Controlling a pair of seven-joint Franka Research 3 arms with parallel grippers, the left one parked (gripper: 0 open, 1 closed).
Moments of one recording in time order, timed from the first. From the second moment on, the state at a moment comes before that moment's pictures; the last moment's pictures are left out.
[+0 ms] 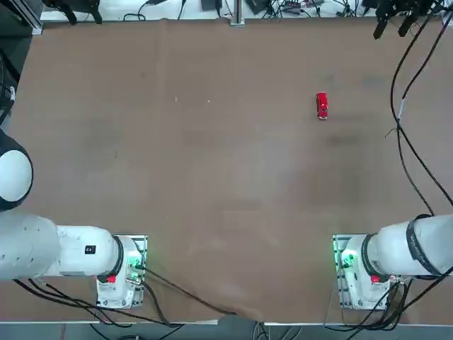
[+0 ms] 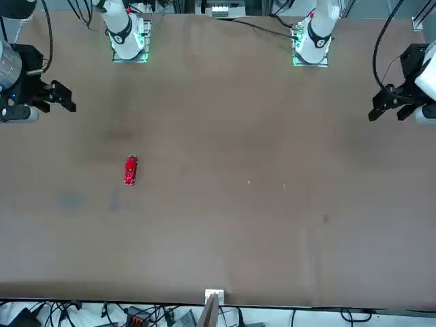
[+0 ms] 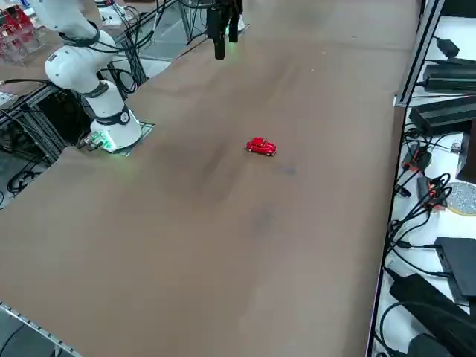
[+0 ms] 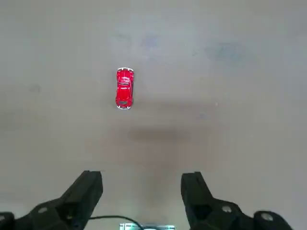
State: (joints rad) arm 0.01 0.01 0.03 -1.66 -0.01 1.55 -0.01
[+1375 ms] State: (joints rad) arm 0.06 0.31 0.04 -1.72 0.08 1.65 0.02
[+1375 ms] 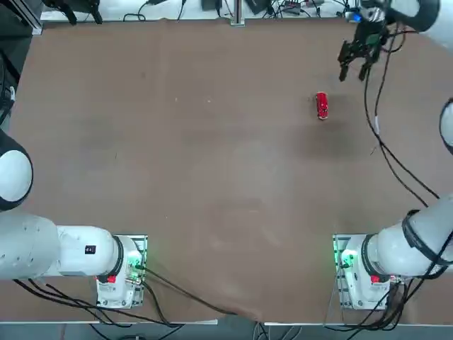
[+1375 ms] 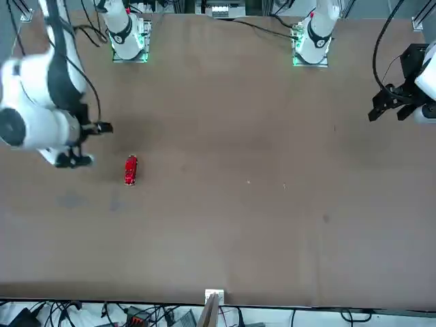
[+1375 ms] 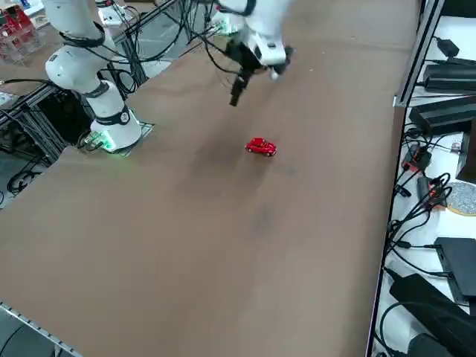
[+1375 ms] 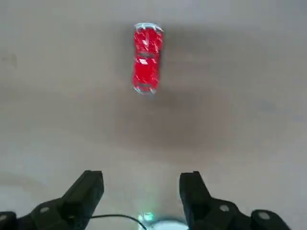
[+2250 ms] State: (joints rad) arm 0.07 0.36 0.04 -2.12 0.11 2.54 0.04
